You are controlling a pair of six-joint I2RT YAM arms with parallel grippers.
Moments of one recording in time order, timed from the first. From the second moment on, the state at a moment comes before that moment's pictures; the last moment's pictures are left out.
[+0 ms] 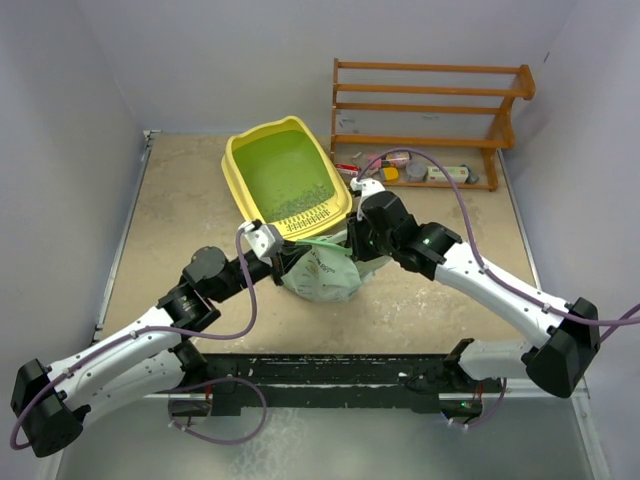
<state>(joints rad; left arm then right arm) -0.82 0.80 0.55 0.31 0.17 -0.01 0.78 1.29 1.13 -0.60 0.13 0.38</state>
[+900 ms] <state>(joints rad) -0.82 0.80 0.56 0.28 0.20 -0.02 0.77 1.10 0.71 -0.13 0.04 0.65</state>
